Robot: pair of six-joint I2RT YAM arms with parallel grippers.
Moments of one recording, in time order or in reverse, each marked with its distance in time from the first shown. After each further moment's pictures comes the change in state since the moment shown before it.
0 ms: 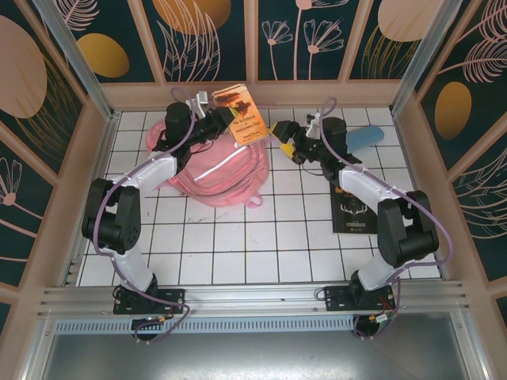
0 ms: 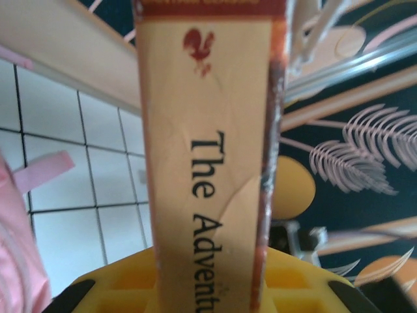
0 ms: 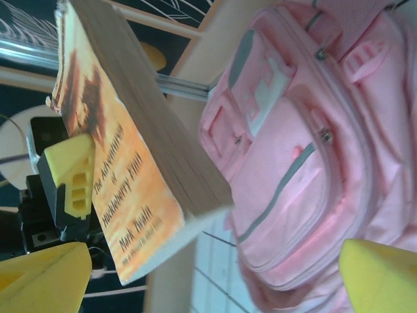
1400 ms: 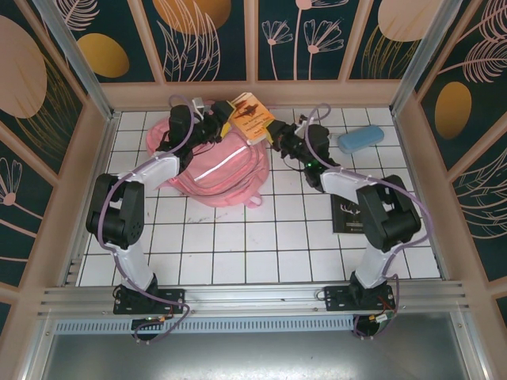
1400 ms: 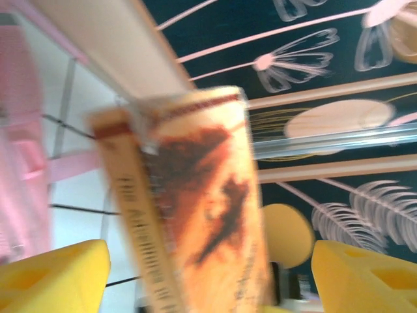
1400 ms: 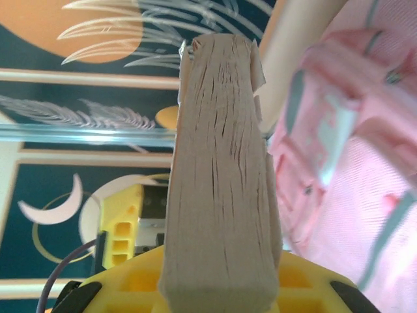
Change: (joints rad) left arm 0.003 0.050 -0.001 -0.079 -0.118 -0.135; right arm 0.084 0.134 -0.011 0.361 0.243 0.310
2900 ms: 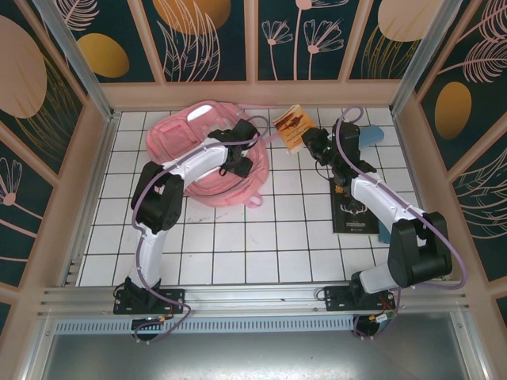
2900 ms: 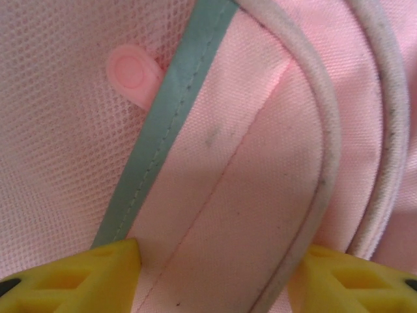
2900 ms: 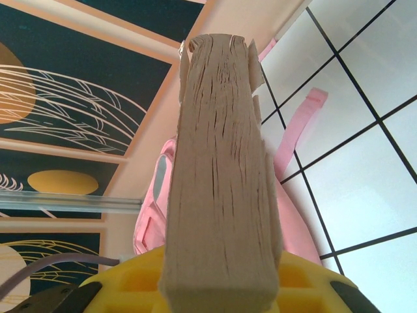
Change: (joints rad) left arm -0.285 0.325 0.514 -1.186 -0.661 1.112; right arm -0.140 -0.298 -0.044 -0.570 0.190 -0.351
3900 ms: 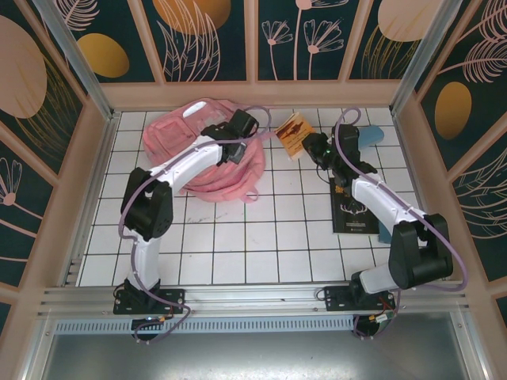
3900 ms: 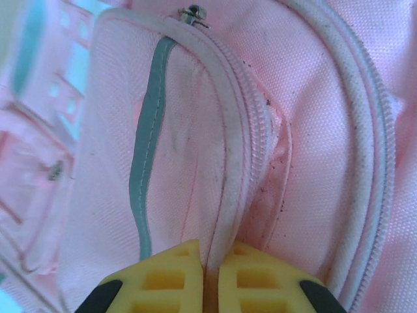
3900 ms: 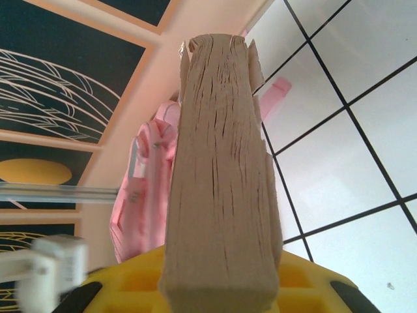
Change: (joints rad) left arm -0.014 -0.136 0.002 0.079 -0.270 0.143; right arm 0.000 -0.020 -0.007 -0.089 0.003 -0.055
